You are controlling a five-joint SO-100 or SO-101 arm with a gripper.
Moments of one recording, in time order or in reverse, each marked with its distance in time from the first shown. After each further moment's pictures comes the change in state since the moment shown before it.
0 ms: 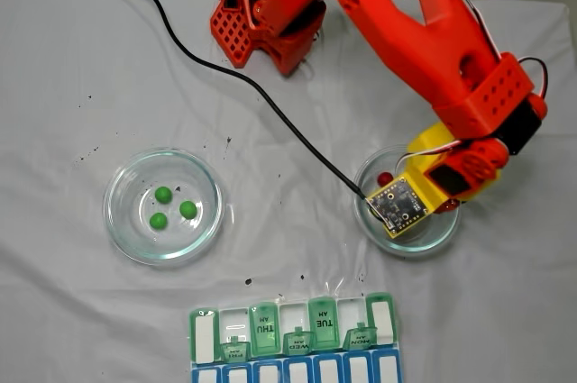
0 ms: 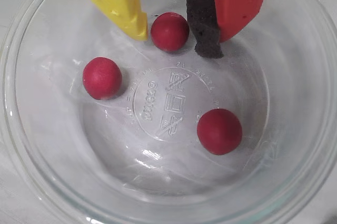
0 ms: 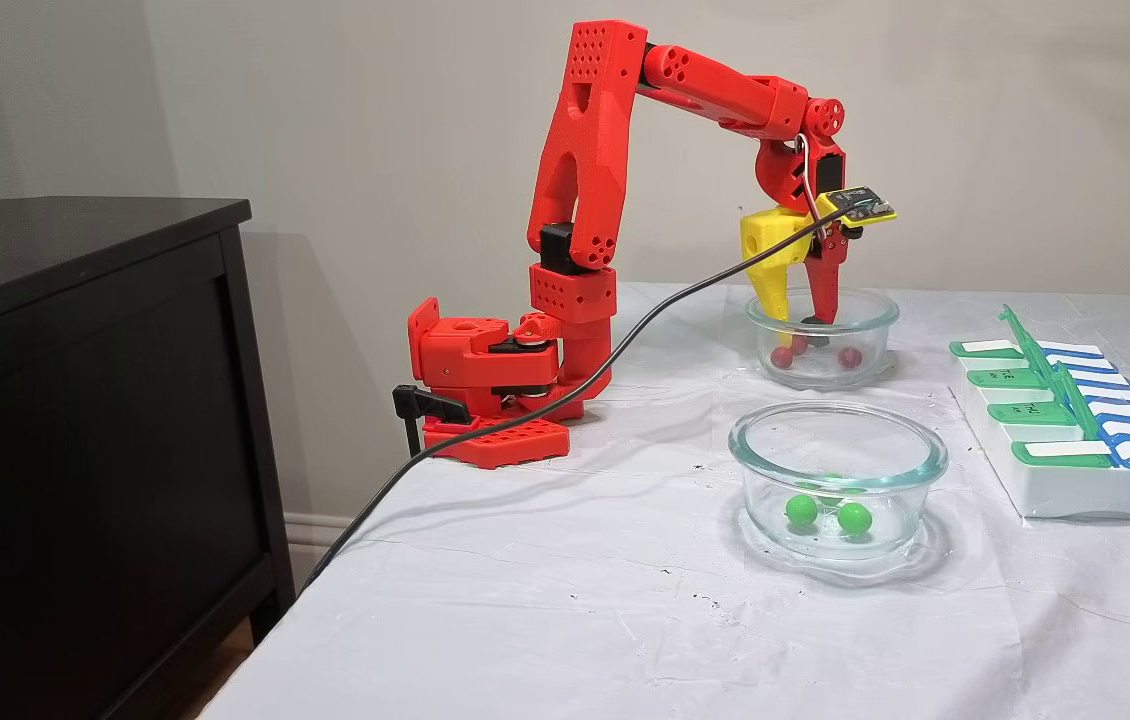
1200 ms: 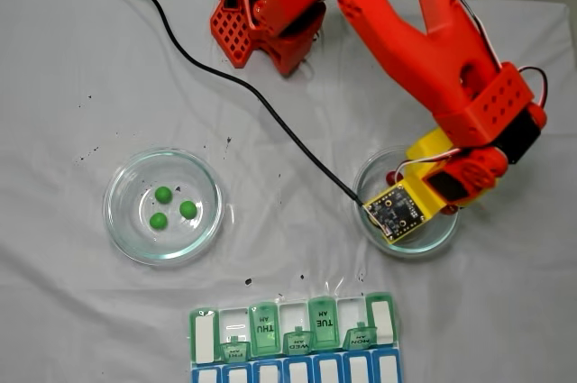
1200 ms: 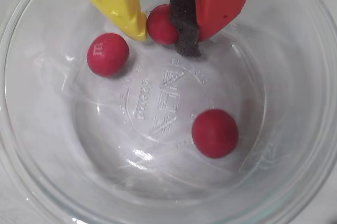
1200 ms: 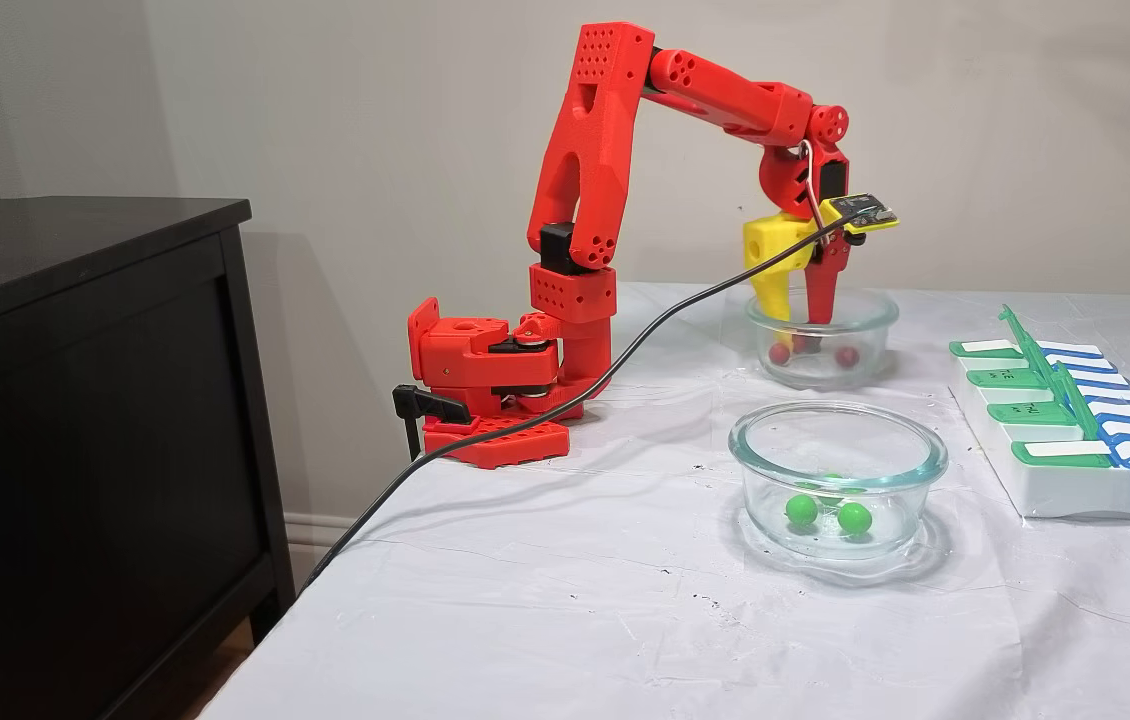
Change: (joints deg) arm 2.6 -1.3 -2.6 2.6 -1.8
